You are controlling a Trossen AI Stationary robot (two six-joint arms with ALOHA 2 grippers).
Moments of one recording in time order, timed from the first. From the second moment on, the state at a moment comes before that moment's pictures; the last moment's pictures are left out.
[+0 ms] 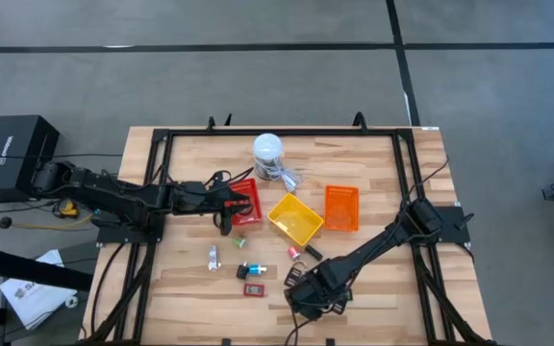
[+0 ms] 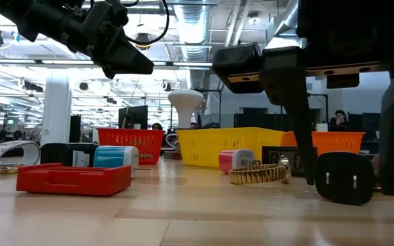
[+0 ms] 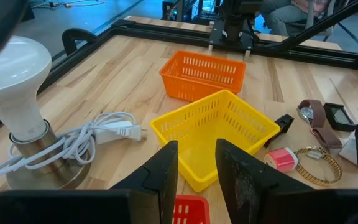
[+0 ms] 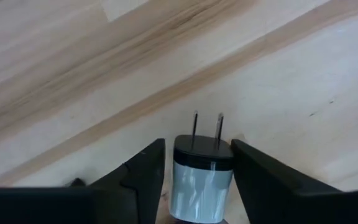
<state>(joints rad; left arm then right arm) -0.06 1.09 0.46 0.28 -0.27 -0.15 0.53 2.12 1.51 -0.76 -0.06 -0.56</state>
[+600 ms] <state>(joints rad) -0.06 1.09 0.46 0.28 -0.27 -0.15 0.53 2.11 1.45 -0.71 -0.07 -0.51</state>
